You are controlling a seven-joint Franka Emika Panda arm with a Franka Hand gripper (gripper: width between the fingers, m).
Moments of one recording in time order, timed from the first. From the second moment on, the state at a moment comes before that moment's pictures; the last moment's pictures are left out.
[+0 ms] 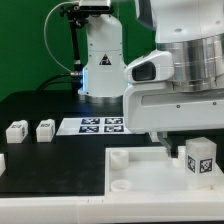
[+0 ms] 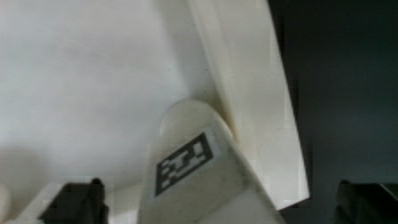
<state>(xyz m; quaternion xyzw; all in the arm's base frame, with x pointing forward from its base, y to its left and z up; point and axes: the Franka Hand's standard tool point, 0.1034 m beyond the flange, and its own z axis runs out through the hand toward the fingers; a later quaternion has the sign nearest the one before) 0.636 0.118 0.072 -1.00 0.06 -0.01 0.07</state>
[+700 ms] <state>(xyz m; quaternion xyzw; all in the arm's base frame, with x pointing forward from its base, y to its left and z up) 0.642 0.118 0.072 -0.99 0.09 -0.02 0.05</state>
